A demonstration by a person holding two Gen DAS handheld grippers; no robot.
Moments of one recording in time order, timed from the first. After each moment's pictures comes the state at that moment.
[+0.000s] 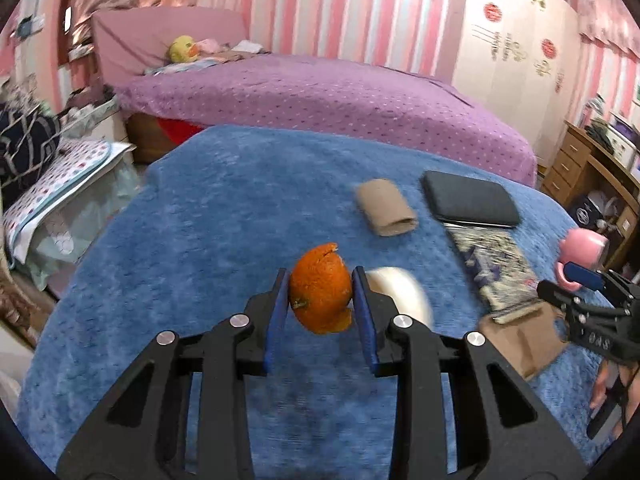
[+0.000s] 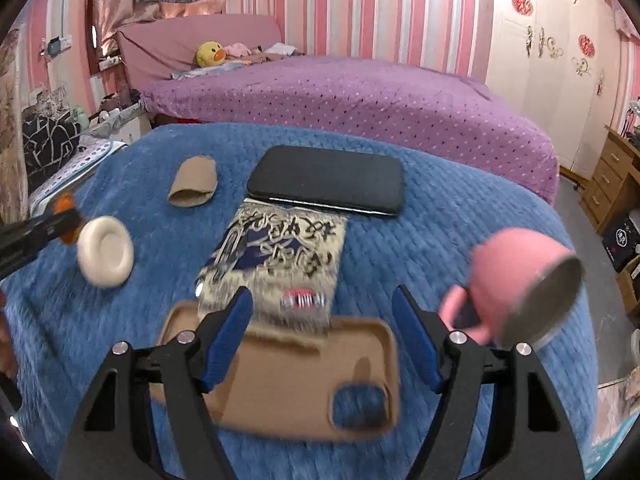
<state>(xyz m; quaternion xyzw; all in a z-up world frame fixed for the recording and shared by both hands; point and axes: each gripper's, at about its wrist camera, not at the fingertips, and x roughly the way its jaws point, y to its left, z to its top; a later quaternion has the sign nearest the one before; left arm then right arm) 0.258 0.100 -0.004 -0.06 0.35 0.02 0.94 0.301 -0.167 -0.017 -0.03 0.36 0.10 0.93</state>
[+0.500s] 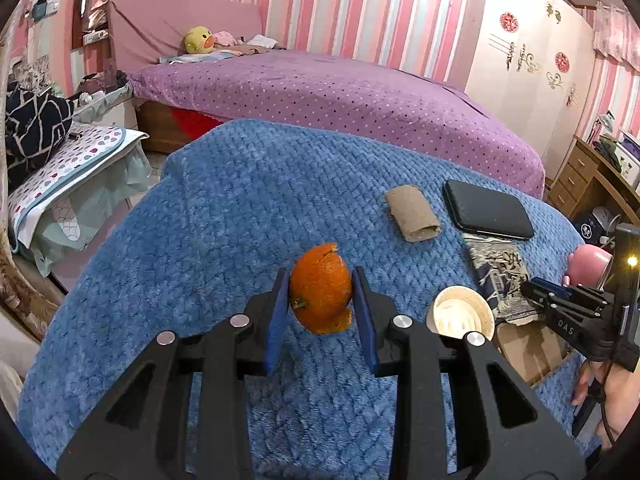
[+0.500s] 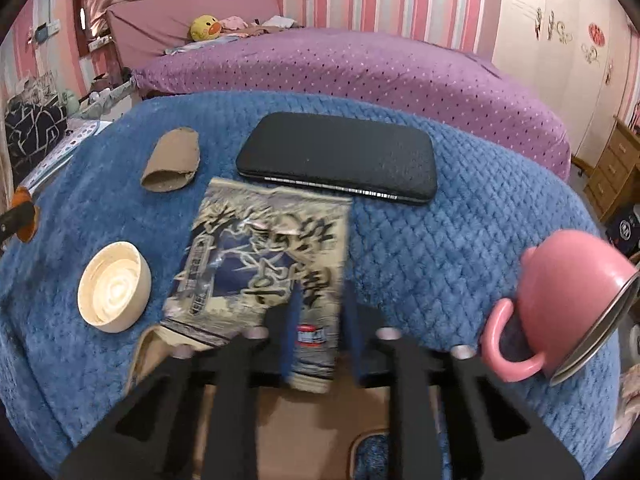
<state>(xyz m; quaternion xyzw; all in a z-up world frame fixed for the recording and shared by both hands) 0.258 0.114 -0.005 -0.08 0.35 0.03 0.93 0.334 -0.145 -0.045 -0.05 0.39 0.10 0.91</state>
